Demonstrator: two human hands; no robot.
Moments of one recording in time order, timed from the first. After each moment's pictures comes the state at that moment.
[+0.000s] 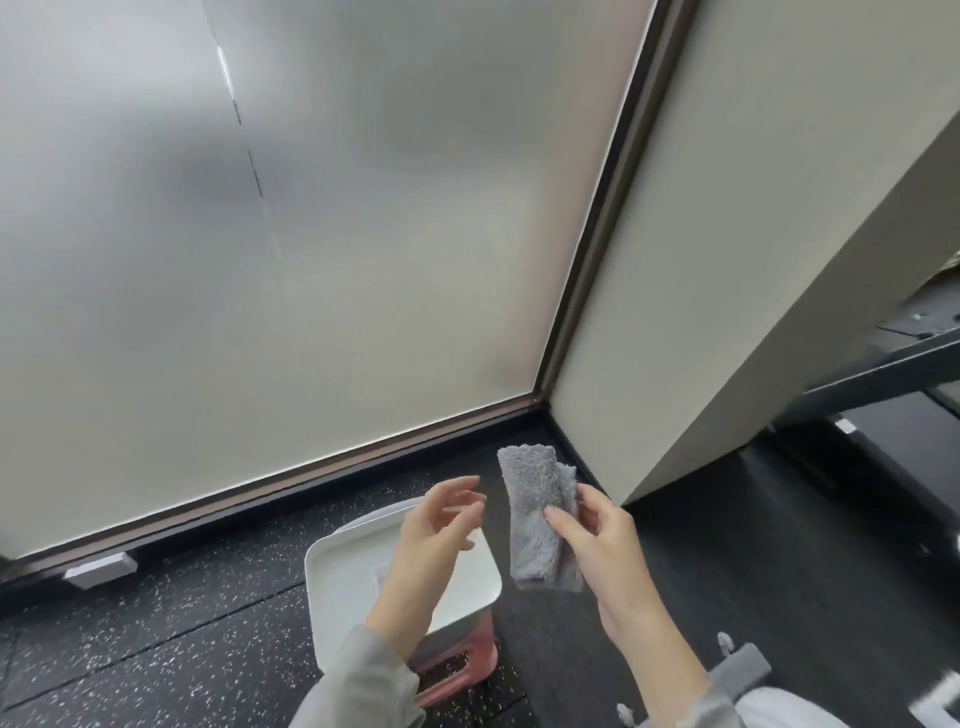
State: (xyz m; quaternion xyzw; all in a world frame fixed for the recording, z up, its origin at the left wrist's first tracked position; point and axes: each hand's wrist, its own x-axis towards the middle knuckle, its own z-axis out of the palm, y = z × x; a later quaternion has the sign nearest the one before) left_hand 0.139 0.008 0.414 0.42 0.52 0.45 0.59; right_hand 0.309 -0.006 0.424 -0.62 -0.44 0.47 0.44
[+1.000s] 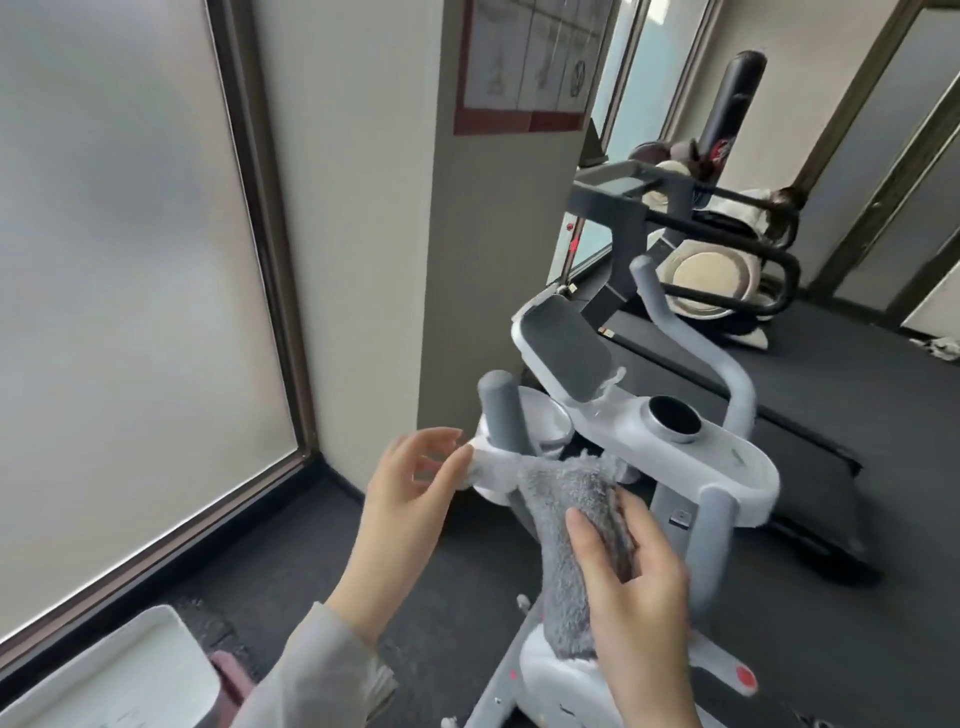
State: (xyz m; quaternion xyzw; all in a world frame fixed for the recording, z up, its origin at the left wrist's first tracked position) left_hand 0.493 -0.077 0.531 0.66 0.36 0.42 0.50; right_hand 0.601 -0.214 0.537 -0.65 -0.34 0.10 0.67
